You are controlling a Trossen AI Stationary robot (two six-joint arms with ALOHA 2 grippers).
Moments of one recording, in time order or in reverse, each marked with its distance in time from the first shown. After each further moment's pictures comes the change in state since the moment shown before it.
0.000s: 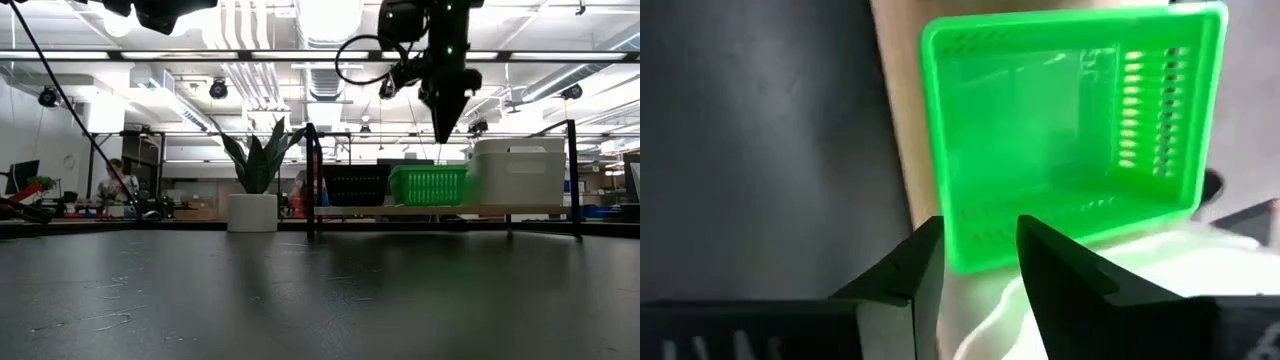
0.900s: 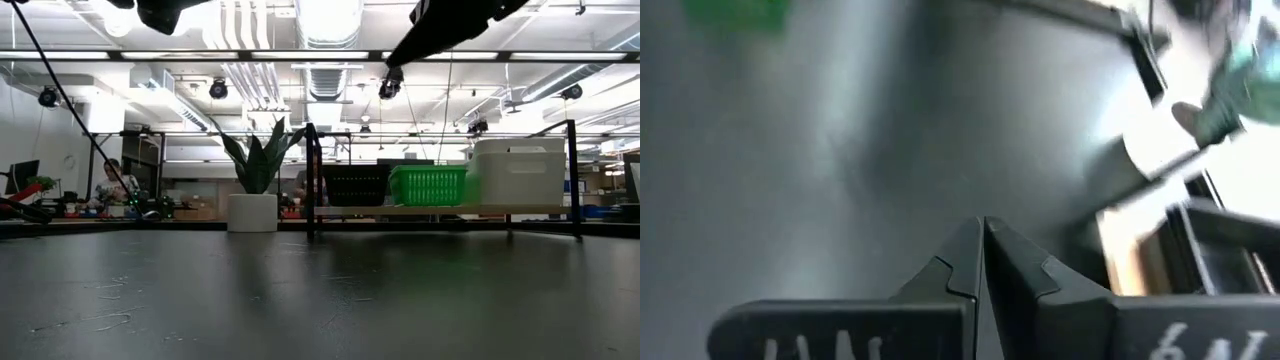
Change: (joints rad) left arm 0.000 0.008 0.000 0.046 0.000 -0.058; right arm 0.627 -0.239 -0.397 0.848 0.162 0.189
